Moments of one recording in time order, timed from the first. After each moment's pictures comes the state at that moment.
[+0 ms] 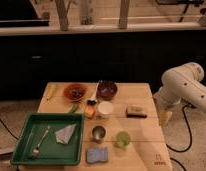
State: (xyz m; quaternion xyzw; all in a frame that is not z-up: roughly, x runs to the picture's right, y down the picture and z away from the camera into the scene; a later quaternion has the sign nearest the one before) arm 0.292 0.110 0.681 -0.28 0.02 0.03 0.96
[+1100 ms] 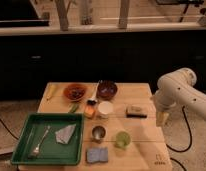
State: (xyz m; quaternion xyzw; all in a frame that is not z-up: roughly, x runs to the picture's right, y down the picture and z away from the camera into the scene) arm 0.289 0.124 0.719 -0.28 0.01 -0.01 0.96
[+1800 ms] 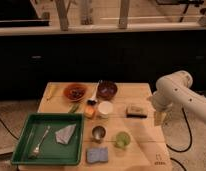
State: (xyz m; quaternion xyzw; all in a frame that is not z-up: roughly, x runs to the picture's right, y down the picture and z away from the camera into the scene) arm 0.285 0.129 0.752 -0.28 -0.02 -0.04 0.96
